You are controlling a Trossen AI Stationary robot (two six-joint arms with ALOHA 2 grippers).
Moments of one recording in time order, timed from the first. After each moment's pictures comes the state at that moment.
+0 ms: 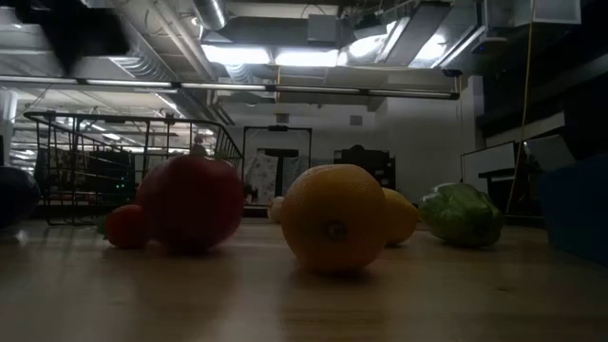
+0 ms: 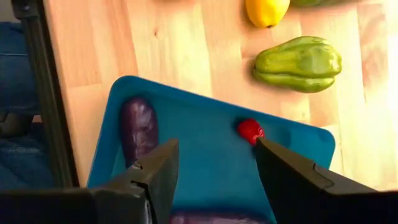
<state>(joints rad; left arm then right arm) -0.53 1.48 1.15 -0.88 0.04 -0.79 0.81 1.75 1.64 -1.36 0.29 0.92</state>
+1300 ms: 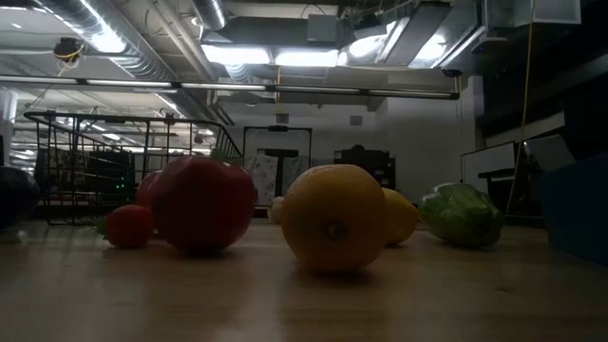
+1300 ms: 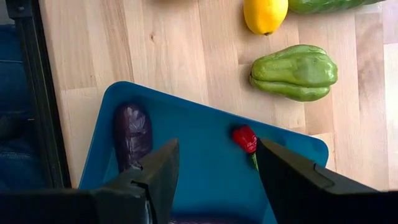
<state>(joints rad) -1.12 1.54 0.88 -0.73 0.05 -1.42 0.78 1.75 1.64 -1.35 0.28 0.86</state>
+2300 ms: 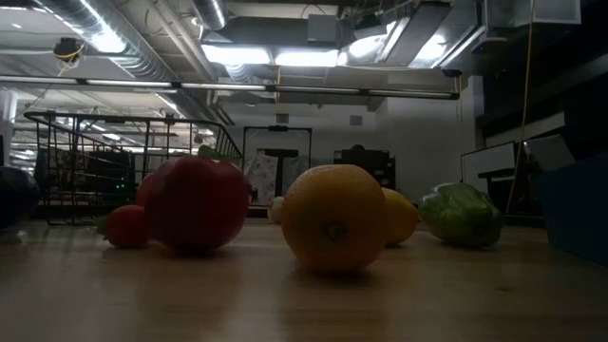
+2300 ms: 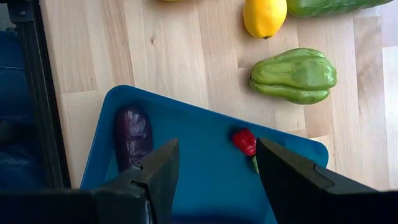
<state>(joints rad) -1.16 1.66 0.87 -0.66 0.05 -1.39 0.78 1.75 1.64 -1.35 0.29 0.86</state>
